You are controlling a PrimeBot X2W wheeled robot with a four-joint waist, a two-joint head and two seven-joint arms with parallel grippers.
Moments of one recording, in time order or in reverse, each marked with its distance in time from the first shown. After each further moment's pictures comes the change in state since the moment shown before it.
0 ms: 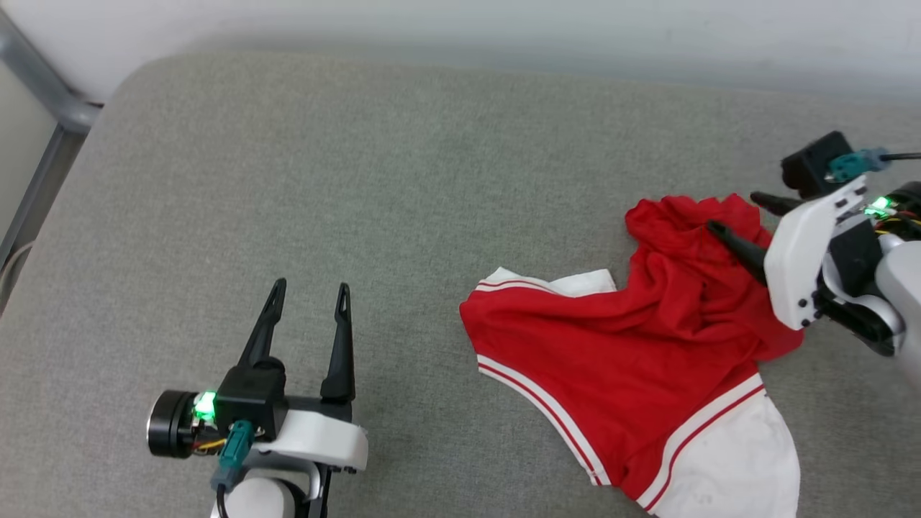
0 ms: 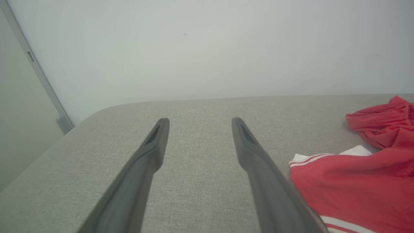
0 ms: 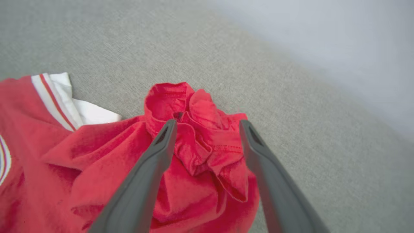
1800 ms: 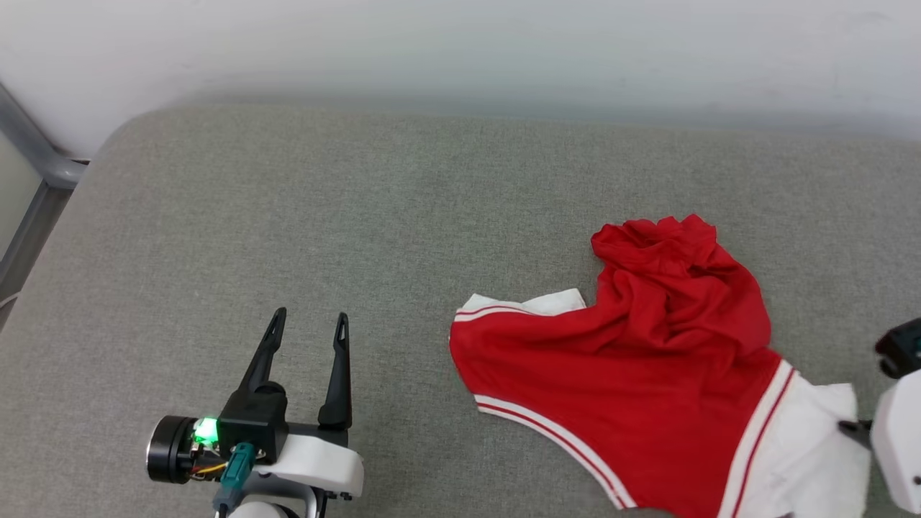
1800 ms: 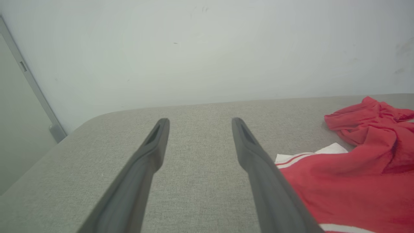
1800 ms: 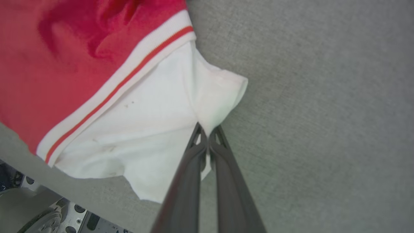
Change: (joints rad) left arm 0.060 0.011 0.000 0.009 0.011 -0.002 0.000; right arm 0.584 -0.235 -0.350 -0.347 0.023 0.000 0.350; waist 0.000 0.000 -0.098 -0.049
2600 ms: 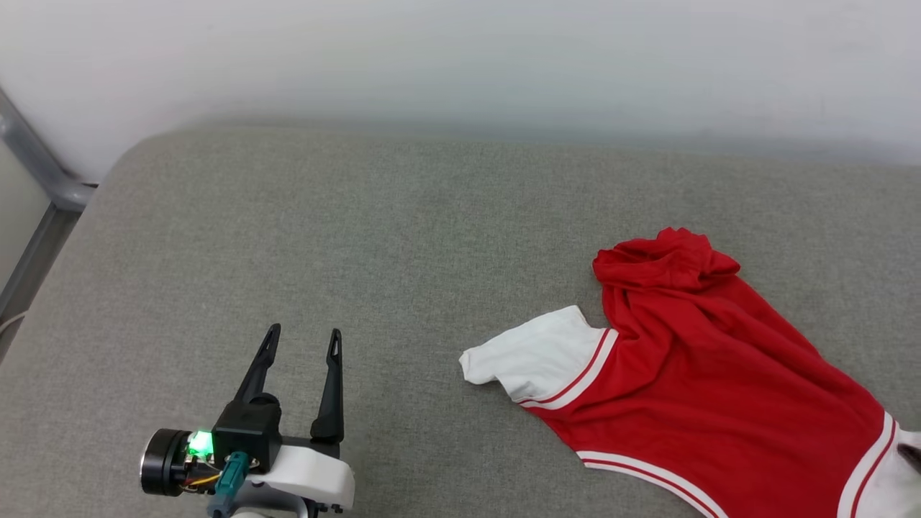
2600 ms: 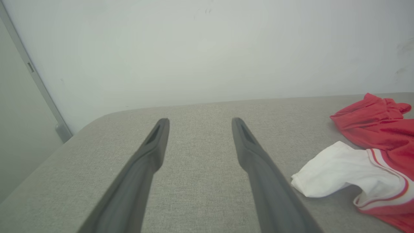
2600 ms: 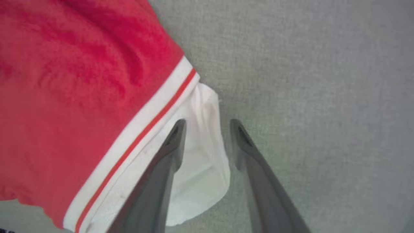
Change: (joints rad) left arm 0.025 0.007 0.012 0.019 -0.001 -0.009 0.000; right arm 0.098 0.039 -0.193 0.309 -0.021 0.000 -0.125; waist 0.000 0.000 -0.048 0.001
